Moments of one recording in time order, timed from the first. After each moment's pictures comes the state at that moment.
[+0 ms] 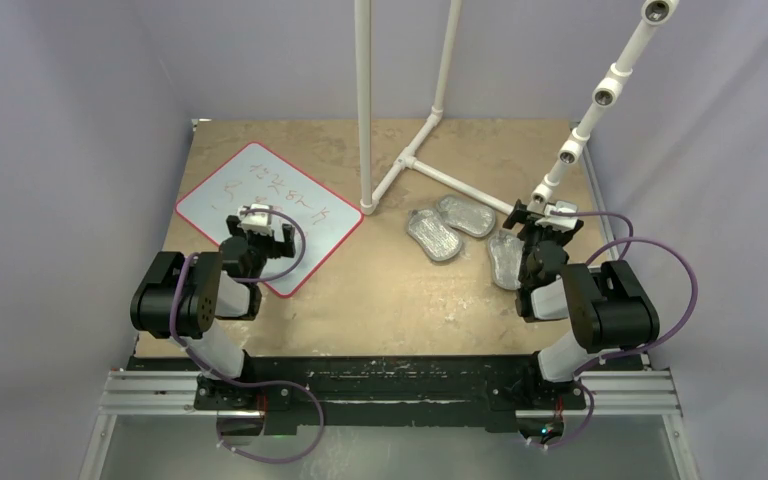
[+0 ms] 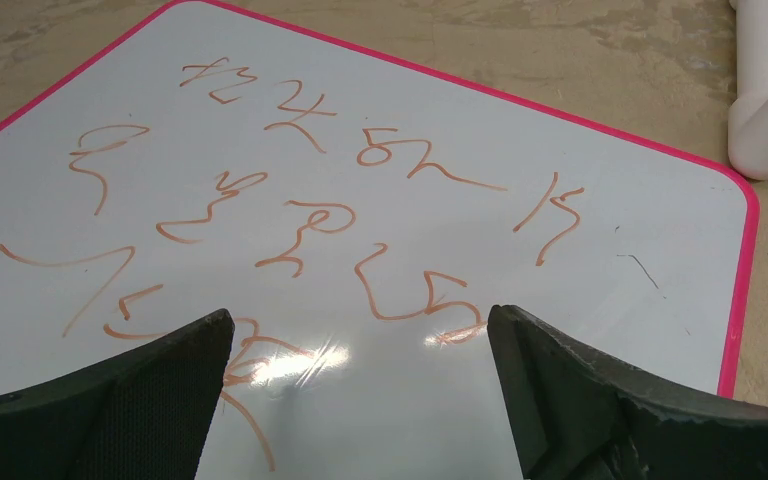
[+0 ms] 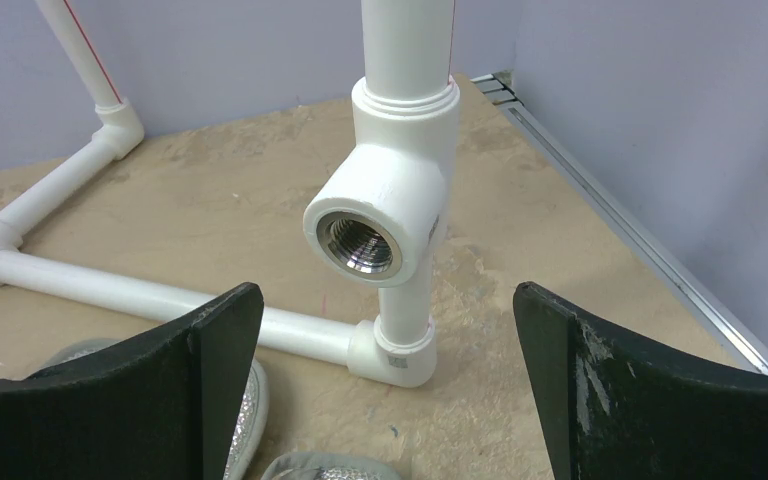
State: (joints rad) left arm -0.01 1.66 0.25 1.25 0.12 0.06; right arm 0.07 1.58 0.25 1.46 0.38 0.05
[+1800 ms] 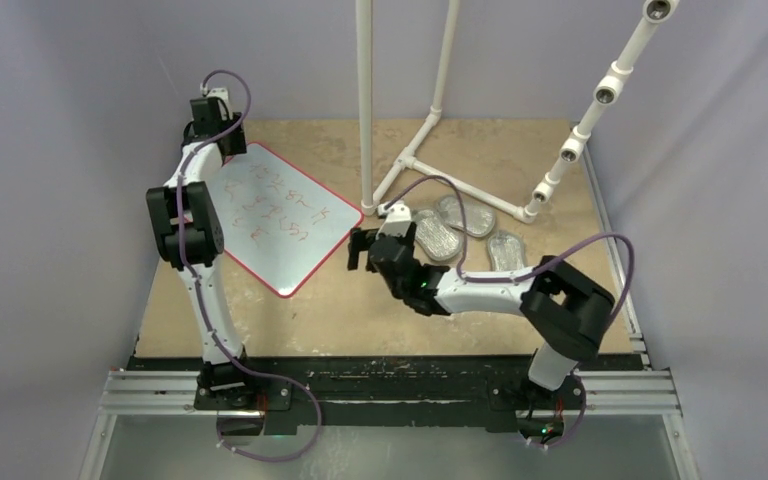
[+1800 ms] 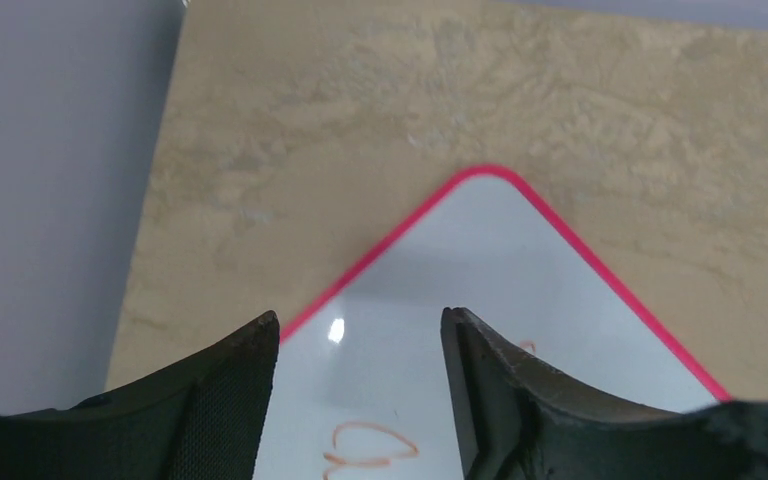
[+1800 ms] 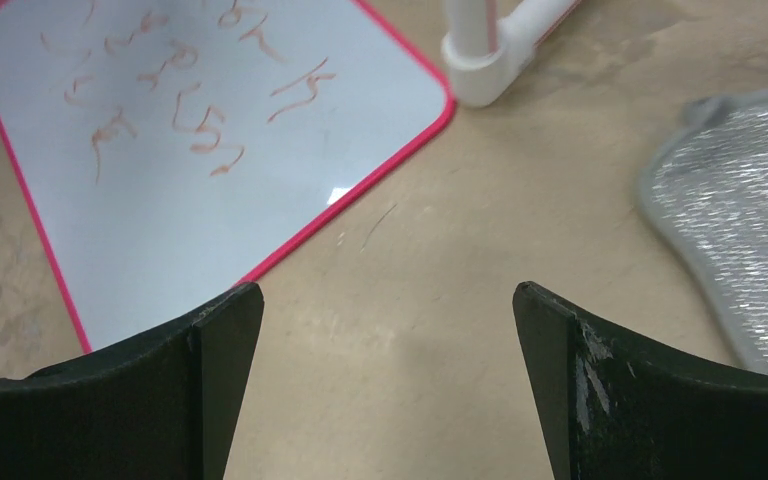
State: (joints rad) left arm 0.18 2.26 1.85 -0.21 -0.06 0.05; right arm 1.00 1.64 0.87 0.37 0.63 0.54
